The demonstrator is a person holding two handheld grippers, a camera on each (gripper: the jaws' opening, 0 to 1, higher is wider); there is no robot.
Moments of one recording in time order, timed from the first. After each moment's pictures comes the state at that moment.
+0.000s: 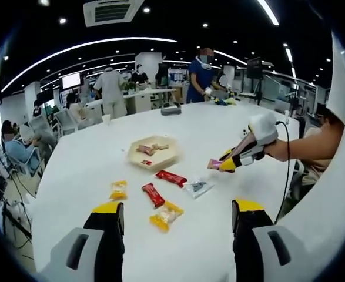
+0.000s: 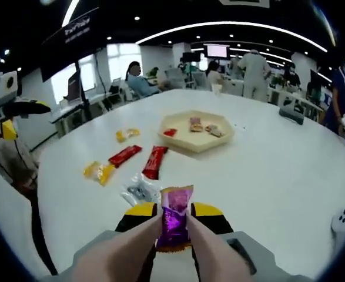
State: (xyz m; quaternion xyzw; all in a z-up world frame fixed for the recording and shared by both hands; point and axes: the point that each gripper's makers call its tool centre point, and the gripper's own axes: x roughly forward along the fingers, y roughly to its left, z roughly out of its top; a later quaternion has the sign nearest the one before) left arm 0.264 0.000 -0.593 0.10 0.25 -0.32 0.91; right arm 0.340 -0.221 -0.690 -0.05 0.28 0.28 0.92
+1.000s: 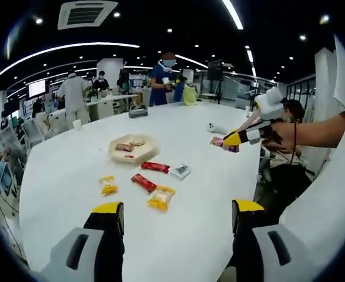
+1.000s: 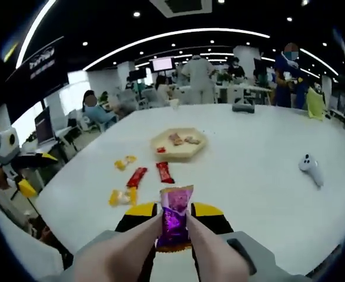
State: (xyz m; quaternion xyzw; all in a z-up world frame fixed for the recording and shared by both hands) left arm 0.237 0.062 -0.610 0.08 0.23 -0.46 0.85; right arm 0.241 -0.185 -0.626 0.05 0.25 0.08 0.96
